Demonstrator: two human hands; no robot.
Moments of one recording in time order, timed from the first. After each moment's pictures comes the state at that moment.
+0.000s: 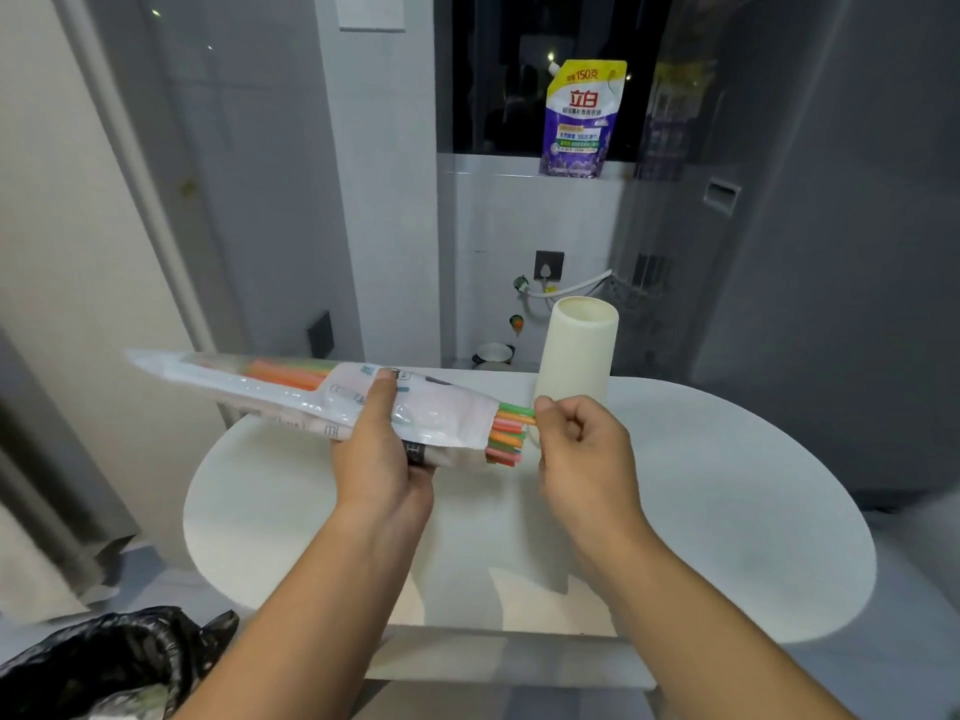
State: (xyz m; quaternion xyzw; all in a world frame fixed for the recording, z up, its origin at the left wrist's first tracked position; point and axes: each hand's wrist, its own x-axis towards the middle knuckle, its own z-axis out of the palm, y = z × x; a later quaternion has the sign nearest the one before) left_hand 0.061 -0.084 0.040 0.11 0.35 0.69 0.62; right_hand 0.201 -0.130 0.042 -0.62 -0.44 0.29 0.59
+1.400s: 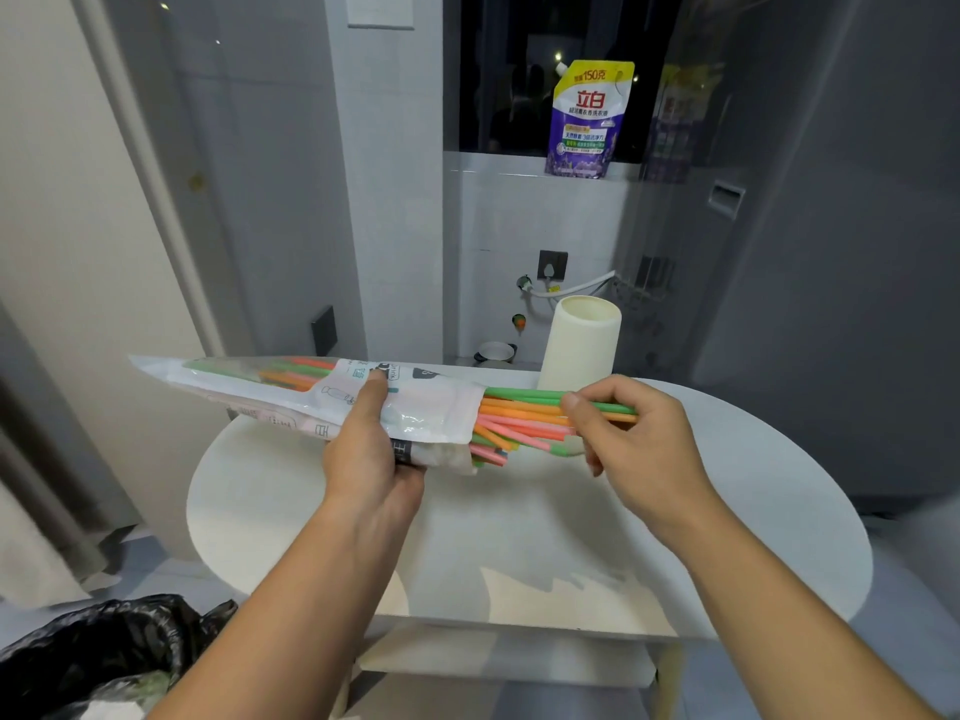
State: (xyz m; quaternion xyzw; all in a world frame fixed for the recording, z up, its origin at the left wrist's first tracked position) left_hand 0.049 -0.079 0.033 0.09 0.33 0.69 0.64; right_hand 0.250 -0.137 0.059 -0.55 -0.55 0.28 0.56
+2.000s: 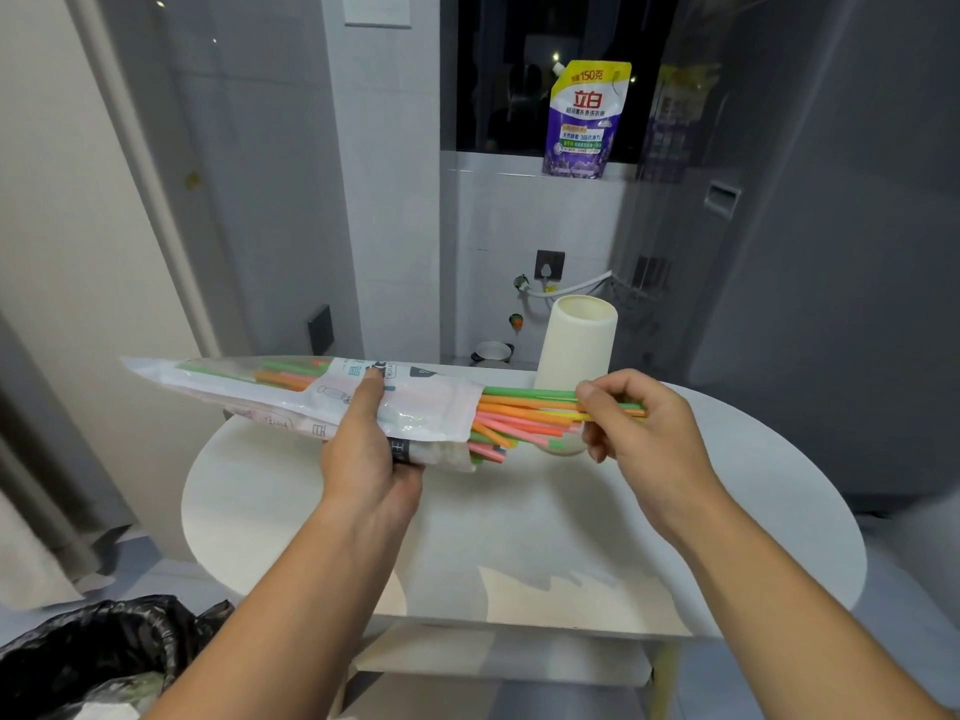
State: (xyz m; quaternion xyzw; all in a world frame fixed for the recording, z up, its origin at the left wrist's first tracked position) left_hand 0.051 -0.083 0.038 0.09 0.33 0.69 0.64; right_hand 0.256 -0.136 0.063 -0.53 -0.50 0.33 0.60
